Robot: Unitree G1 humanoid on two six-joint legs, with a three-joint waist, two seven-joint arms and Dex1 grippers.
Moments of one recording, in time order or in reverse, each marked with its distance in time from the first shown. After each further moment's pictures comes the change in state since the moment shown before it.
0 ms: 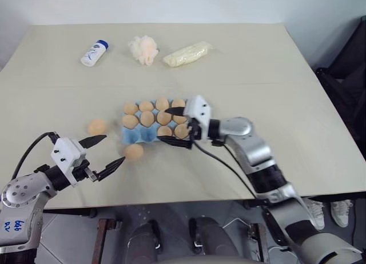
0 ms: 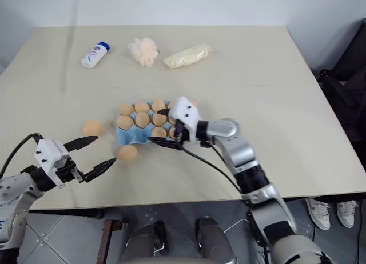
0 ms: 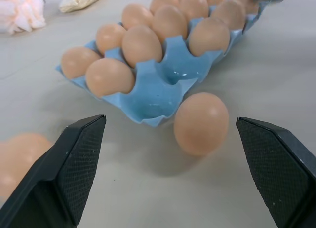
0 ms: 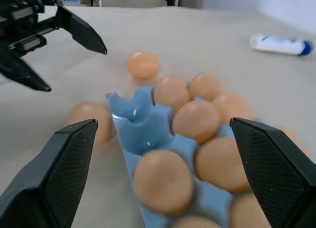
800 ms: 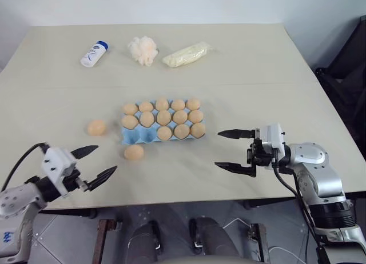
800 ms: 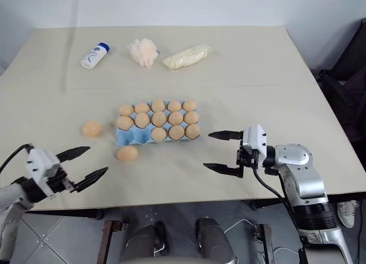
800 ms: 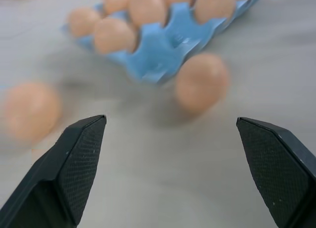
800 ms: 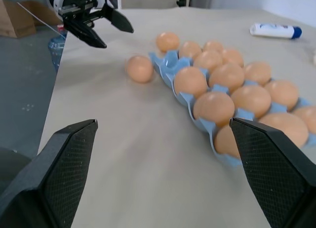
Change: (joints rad) left arm 0.216 0.003 0.144 0.050 -0.017 -0.037 -0.039; right arm 0.305 -0.236 -0.203 -0.089 0.202 -0.110 0.224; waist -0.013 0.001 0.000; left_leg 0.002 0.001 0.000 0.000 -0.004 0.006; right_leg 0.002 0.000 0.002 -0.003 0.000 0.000
